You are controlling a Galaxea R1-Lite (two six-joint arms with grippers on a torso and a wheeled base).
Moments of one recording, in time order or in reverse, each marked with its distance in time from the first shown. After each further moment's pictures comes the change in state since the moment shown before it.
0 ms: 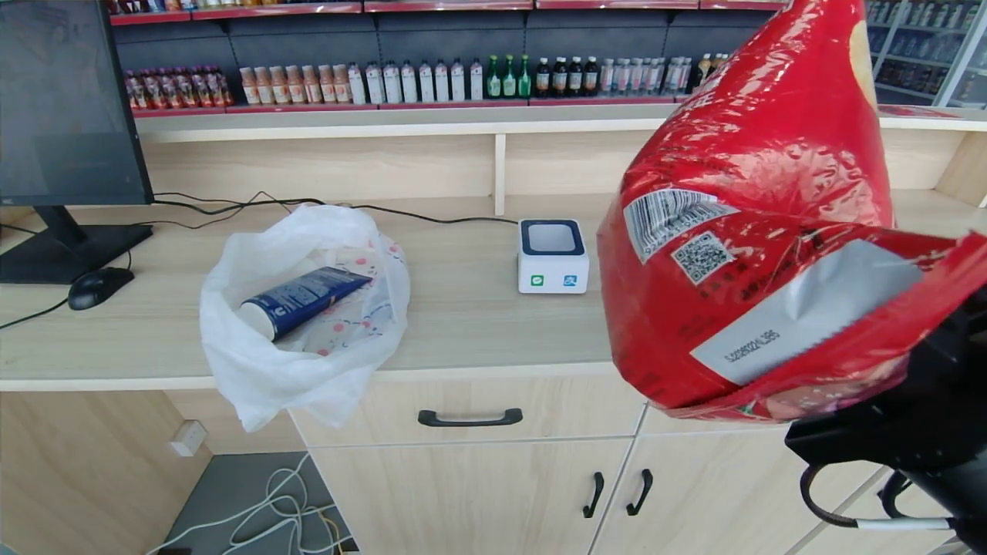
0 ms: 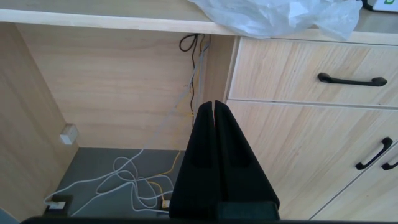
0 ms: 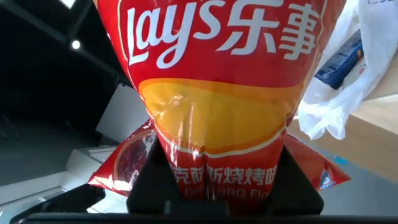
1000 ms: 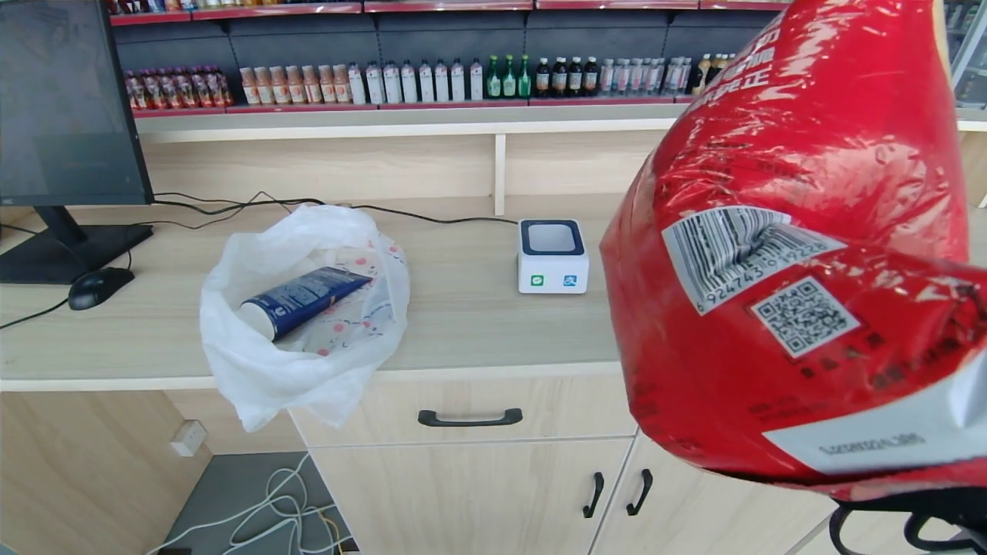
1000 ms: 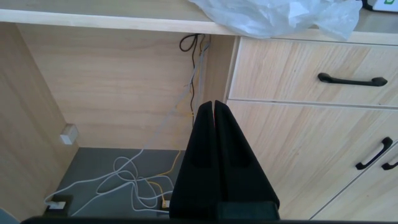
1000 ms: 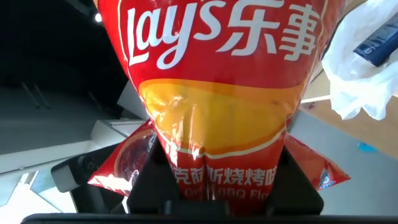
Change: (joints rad) left arm 0.000 0.000 0.000 0.000 0.000 0.001; right arm 0.048 -0.022 0.050 -0.089 0.084 0.002
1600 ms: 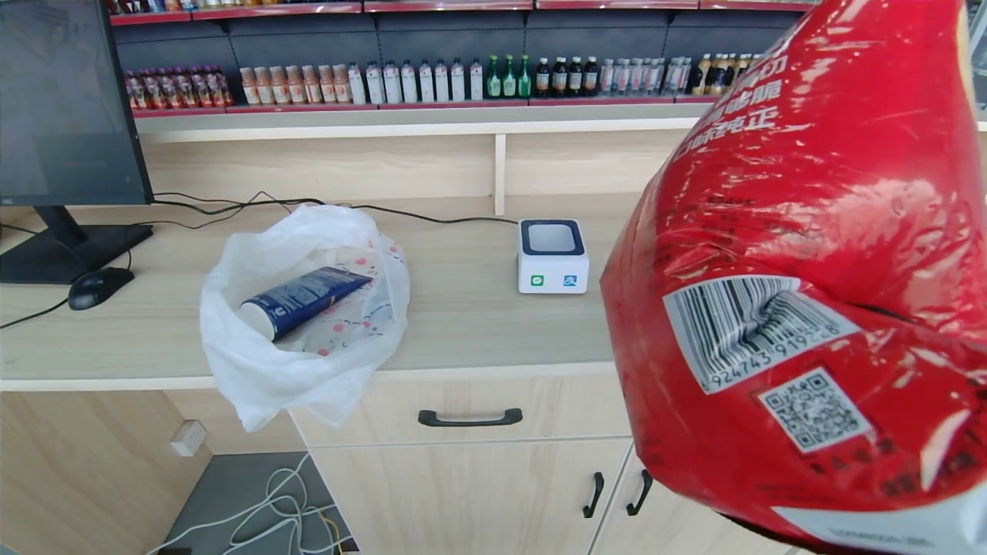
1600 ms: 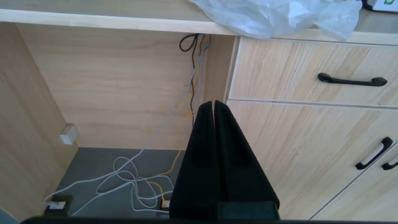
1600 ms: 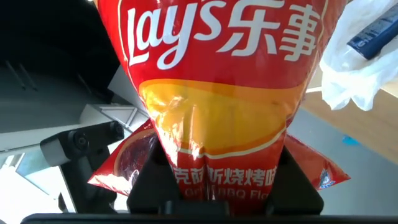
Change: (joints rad) left arm 0.000 0.000 0.000 0.000 0.000 -0.001; right arm 0.006 -0.020 0.042 0.001 0.045 -0.066
